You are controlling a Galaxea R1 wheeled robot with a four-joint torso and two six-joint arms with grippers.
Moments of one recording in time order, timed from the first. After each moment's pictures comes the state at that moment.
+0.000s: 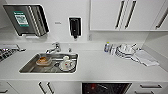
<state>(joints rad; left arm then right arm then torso) 1.64 3.03 -2.89 0.91 -0.37 -0.74 -1.09 2.50 -2.09 1.32 -0.15 -0.07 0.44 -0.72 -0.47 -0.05</state>
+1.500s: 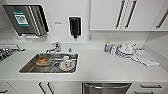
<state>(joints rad) 1.57 2.97 -2.89 0.90 -0.36 -0.74 -1.16 2.43 -1.92 1.00 -0.13 -0.29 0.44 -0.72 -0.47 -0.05</state>
